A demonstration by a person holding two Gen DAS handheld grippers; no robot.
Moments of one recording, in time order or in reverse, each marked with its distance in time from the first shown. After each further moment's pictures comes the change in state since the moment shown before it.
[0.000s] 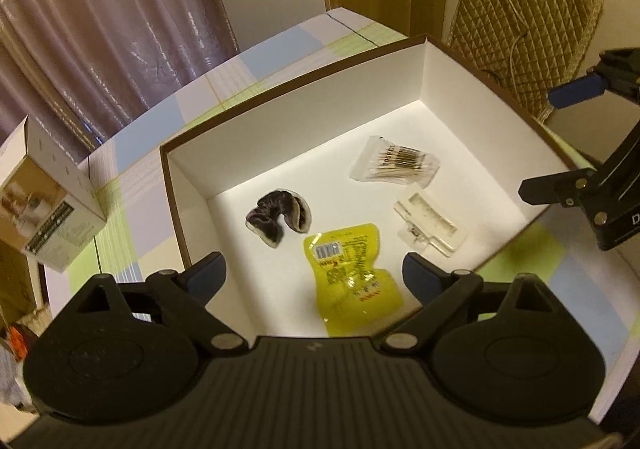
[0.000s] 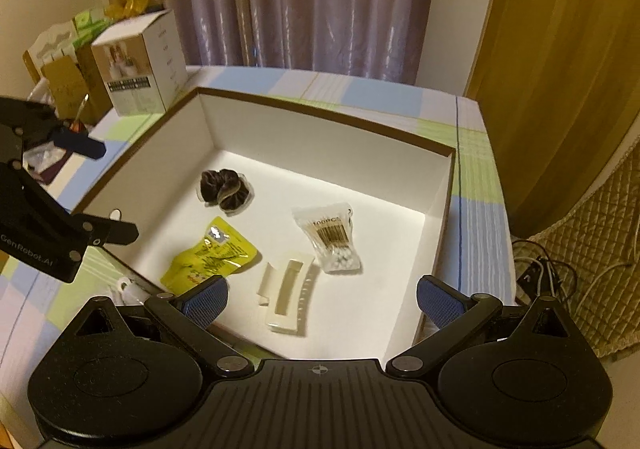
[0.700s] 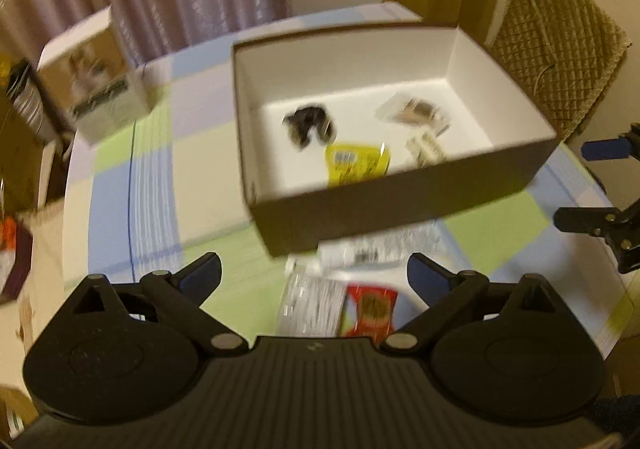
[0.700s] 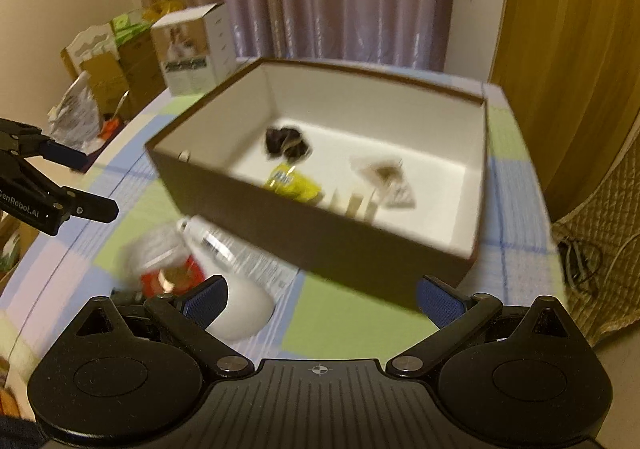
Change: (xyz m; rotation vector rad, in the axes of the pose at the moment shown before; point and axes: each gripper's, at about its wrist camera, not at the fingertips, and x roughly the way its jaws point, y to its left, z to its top) left arm -0.054 0.001 -0.118 -0.248 0.010 0.044; right arm -0.028 0.045 -0.096 -0.013 -0.023 0.095
